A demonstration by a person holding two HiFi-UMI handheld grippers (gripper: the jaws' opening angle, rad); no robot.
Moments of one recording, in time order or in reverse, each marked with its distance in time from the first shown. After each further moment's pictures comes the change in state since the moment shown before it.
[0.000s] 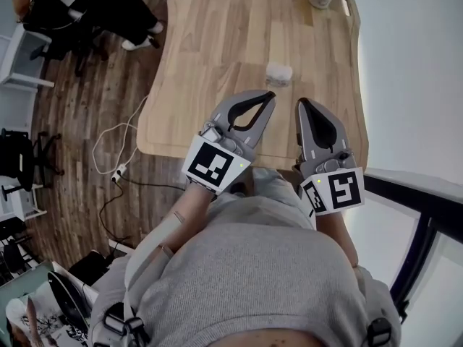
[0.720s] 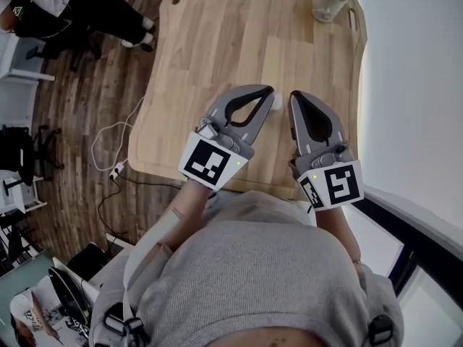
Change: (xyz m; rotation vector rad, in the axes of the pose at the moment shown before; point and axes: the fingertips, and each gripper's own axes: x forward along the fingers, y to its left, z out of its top) left arm 0.087 0.057 0.004 0.019 0.021 0.044; right arm 0.079 -0.071 0.006 0.015 0.017 0.103
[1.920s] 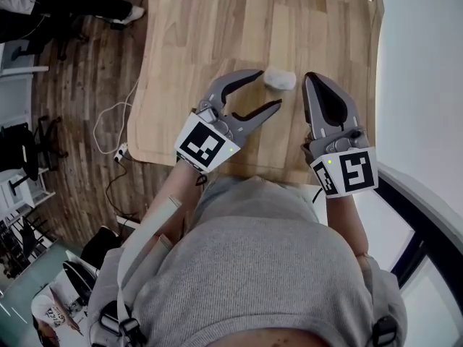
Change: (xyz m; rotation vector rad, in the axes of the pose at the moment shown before) left arm -0.011 -0.004 -0.094 0.001 0.168 -0.223; right arm 0.011 -0.016 -0.050 0.050 0.093 -0.054
